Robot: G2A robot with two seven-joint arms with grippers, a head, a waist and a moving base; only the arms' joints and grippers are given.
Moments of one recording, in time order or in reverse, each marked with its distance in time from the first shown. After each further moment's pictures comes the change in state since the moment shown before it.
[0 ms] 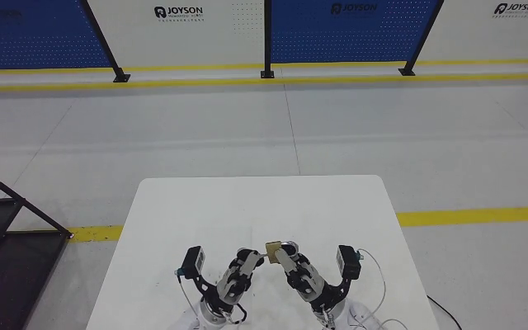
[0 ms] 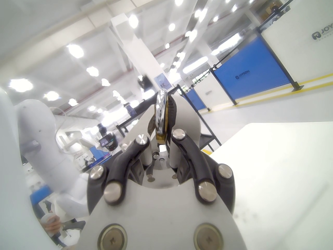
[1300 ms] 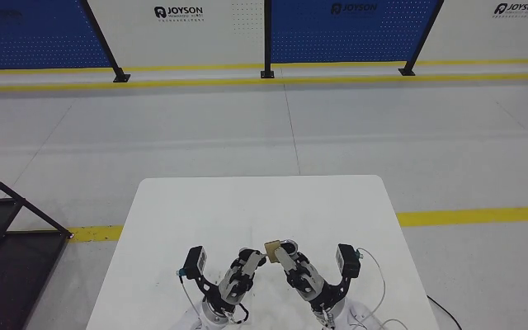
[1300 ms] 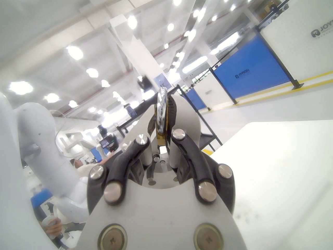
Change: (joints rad) left arm 0.006 -0.023 -0.014 0.000 0.023 -0.004 -0.004; right arm 0.000 0.004 -0.005 -0.013 0.031 0.014 0.021
